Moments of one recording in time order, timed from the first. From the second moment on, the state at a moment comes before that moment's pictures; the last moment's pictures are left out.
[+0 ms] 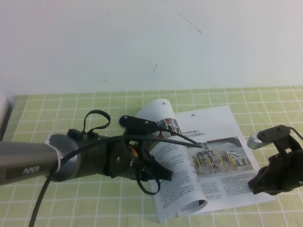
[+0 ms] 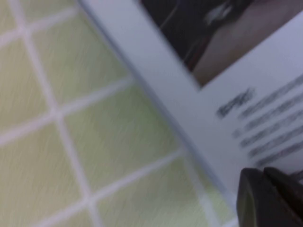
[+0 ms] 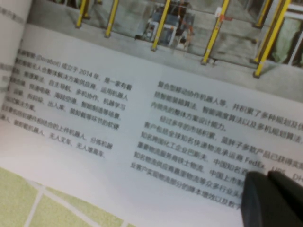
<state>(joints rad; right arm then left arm) 0.18 1.81 -0.77 0.90 0.47 -1.08 -0.62 1.84 -0.99 -0.24 0.17 -0.03</state>
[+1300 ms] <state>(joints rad) 0.18 1.79 -0.76 0.79 0.44 -1.08 -0.55 1.86 -1.11 0.21 0.46 -0.40</state>
